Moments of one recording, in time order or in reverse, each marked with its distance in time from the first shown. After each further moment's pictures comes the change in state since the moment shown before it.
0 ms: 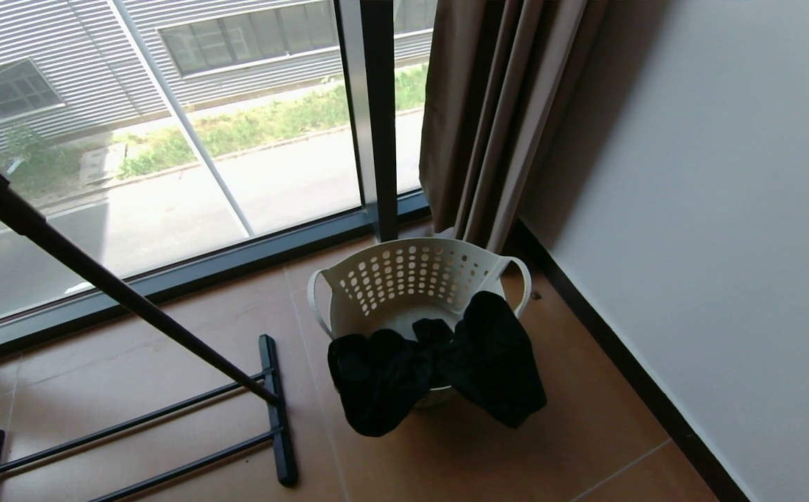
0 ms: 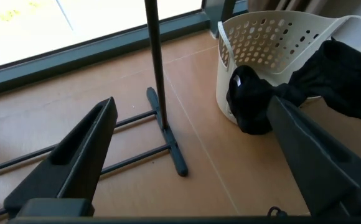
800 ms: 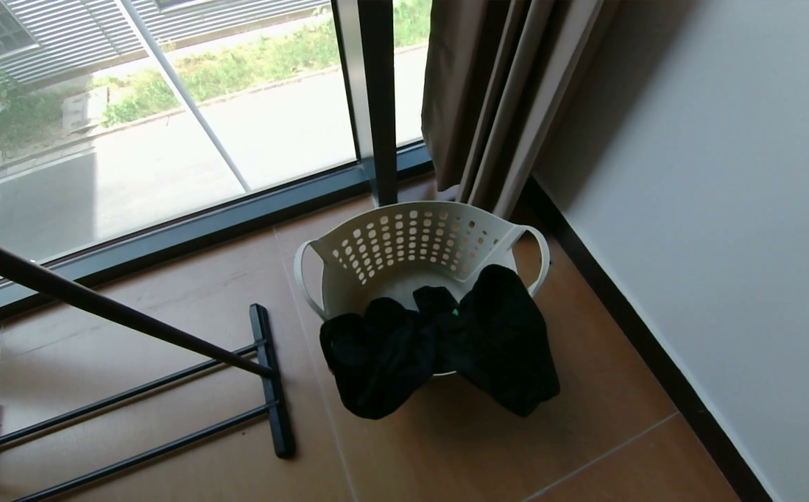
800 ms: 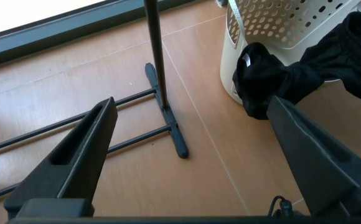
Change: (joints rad) left arm 0.001 0.000 0.000 -0.001 0.002 0.000; right arm 0.008 0.016 -0.003 0.007 0.024 -0.030
